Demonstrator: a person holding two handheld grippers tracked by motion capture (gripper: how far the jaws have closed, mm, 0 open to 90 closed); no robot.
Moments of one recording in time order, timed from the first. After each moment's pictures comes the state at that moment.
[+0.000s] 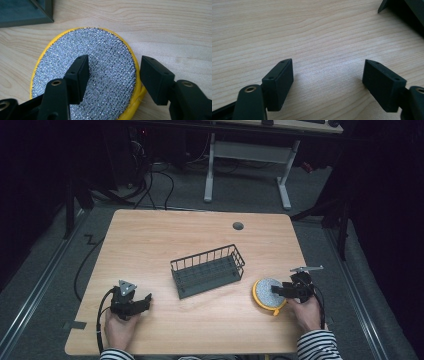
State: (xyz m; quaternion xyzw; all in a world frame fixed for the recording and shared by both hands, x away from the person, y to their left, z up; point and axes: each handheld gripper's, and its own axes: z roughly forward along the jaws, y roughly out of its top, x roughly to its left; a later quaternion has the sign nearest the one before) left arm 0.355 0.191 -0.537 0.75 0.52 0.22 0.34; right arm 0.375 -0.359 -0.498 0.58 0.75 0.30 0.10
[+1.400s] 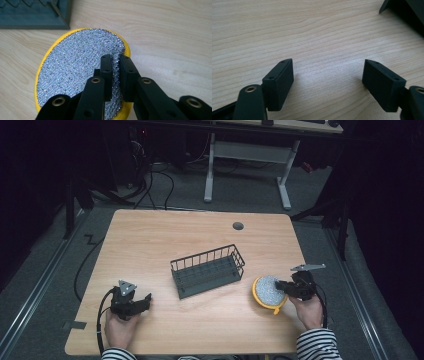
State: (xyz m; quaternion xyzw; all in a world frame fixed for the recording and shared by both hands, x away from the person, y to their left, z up) left arm 0.355 0.190 -0.537 0.75 0.52 0.22 0.34; right arm 0.368 -0.353 -0.475 0.54 0.77 0.31 0.12
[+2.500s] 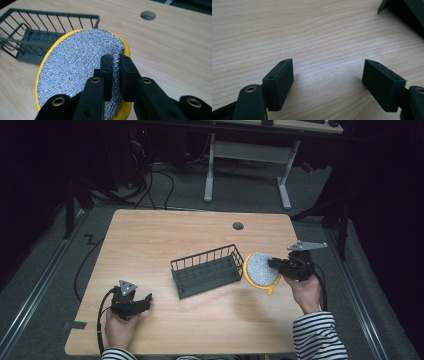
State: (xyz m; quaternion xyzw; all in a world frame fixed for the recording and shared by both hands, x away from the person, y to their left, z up) left arm 0.355 0.190 -0.537 0.75 0.52 0.22 0.34; right arm 0.386 -0.317 -0.396 0.47 0.78 0.37 0.17
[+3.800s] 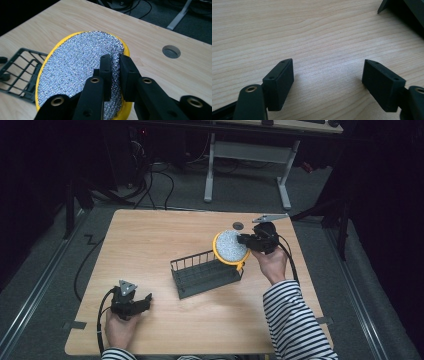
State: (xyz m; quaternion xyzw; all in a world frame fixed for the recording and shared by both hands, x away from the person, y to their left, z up) left arm 0.356 0.190 -0.537 0.75 0.52 0.22 0.34; right arm 0.461 -0.232 -0.373 0.44 0.79 0.39 0.17
